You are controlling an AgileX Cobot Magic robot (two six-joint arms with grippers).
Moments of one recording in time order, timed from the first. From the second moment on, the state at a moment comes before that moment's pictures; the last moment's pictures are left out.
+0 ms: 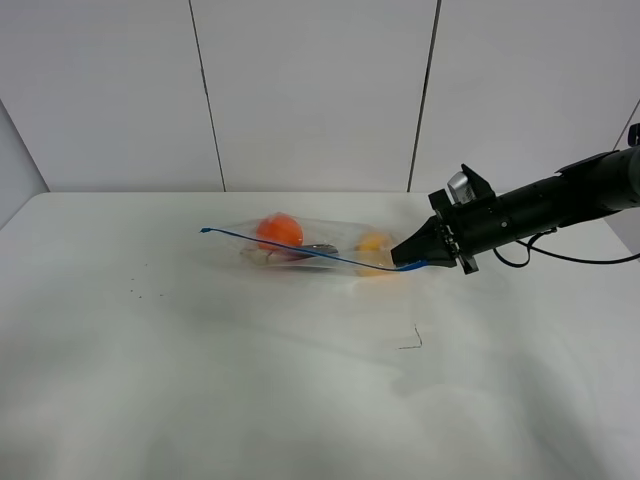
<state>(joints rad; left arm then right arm) 0.09 0.00 -0.52 0.04 1.02 0.00 0.00 2.04 -1.20 1.22 1.20 -0.86</state>
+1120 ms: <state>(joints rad) 0.09 0.00 -0.49 0.05 1.05 0.00 0.00 2.04 -1.20 1.22 1.15 -0.86</state>
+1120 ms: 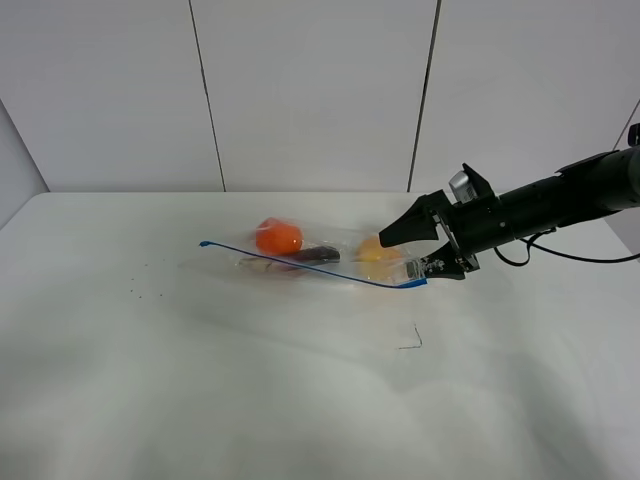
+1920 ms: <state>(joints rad) 0.09 0.00 -0.49 0.05 1.05 0.00 0.00 1.93 -1.30 0.81 0.99 -0.63</state>
